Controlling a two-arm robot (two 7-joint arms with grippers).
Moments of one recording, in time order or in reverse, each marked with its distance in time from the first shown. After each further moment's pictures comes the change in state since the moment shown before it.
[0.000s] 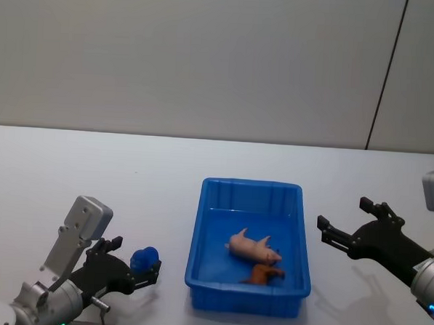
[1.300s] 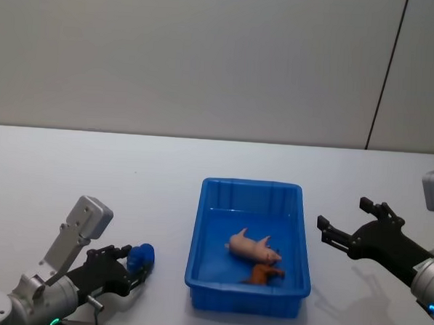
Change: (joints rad) left arm -0.070 -0.017 -0.010 0.126 0.059 -0.011 -0.143; right arm 0.000 0.000 0.000 0.000 0.000 0.000 0.000
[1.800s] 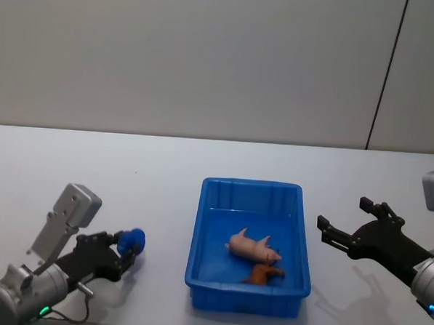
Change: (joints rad) left arm 0.010 0.027 -0.025 -0.047 -0.003 -0.018 0.020; right arm 0.000 0.000 0.000 0.000 0.000 0.000 0.000
